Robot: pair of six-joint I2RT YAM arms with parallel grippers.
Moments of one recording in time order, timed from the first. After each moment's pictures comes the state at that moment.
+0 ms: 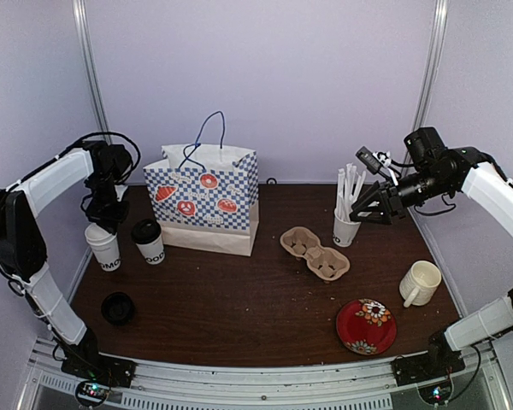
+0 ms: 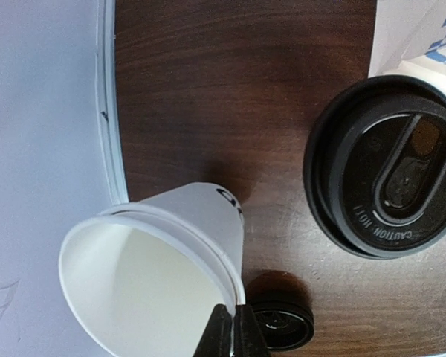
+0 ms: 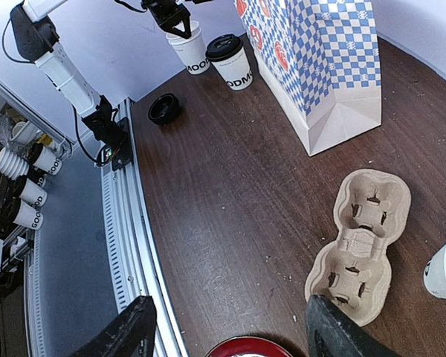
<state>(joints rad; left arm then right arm) -0.17 1.69 1.56 -1.35 -0.26 -0.14 0.29 1.32 1.38 -1.02 -0.89 -0.39</state>
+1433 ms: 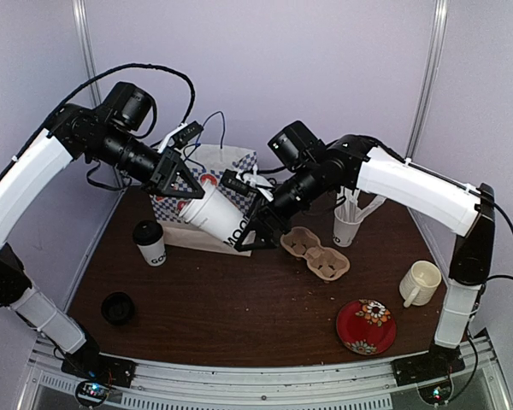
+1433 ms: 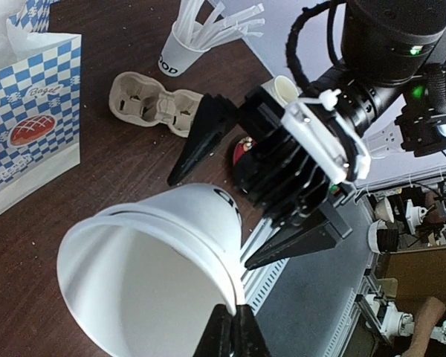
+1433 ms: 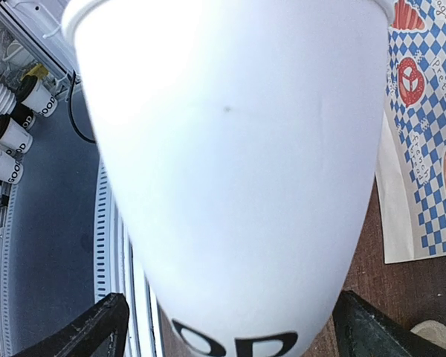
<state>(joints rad) -0.66 1.51 1.87 -1.22 0.60 -0.23 0.91 1.86 1.91 -0.92 -0.55 -0.25</state>
